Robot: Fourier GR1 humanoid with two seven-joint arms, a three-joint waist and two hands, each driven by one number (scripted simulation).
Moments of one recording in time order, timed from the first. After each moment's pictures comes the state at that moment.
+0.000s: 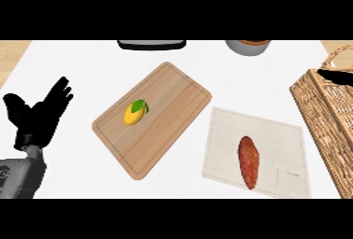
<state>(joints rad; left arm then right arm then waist) -0.22 0.37 0.04 -1.35 0.19 0.04 0.20 -0.36 -0.73 -0.21 -1.88 -0.31 0.93 0.48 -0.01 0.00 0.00</state>
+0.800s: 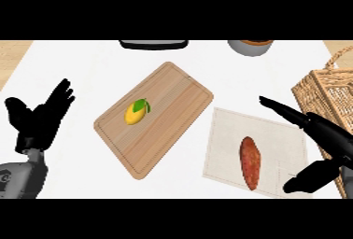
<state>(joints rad) -0.19 0.34 0.06 -1.39 0.15 0.02 0.21 -0.15 -0.35 -0.05 -1.78 0.32 0.69 -0.01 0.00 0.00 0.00</state>
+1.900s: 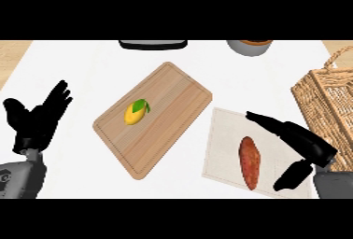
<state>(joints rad) -0.20 0.30 0.14 -1.36 0.09 -0.04 0.19 -0.14 -0.35 0.04 -1.50 0.61 0.60 -0.27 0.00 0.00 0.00</state>
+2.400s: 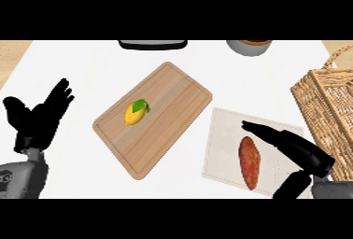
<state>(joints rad) -0.20 0.27 0.15 -1.41 0.07 -0.05 0.23 -0.07 -0.32 0.06 -1.56 0.64 0.62 -0.33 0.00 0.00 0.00</state>
